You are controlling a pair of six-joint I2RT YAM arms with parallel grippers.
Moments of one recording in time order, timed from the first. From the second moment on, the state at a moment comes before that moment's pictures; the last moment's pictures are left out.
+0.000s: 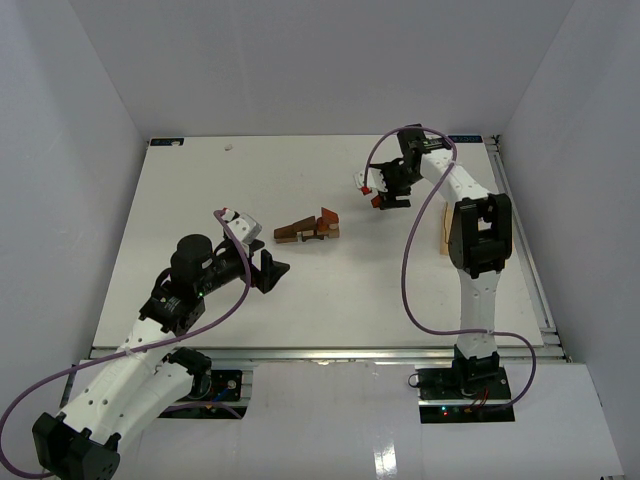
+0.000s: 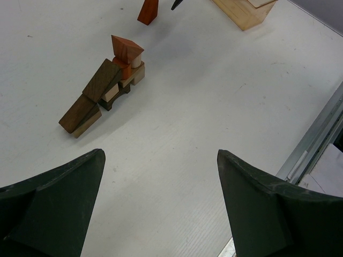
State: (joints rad) left arm -0.47 0.71 0.62 -0.17 0.37 -0.01; right arm 0.25 2.17 1.89 -0.94 -0.49 -1.64
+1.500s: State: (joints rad) left arm -0.45 0.72 0.62 -0.17 0.38 0.00; right arm 0.24 2.34 2.04 -0.96 -0.46 -1.60
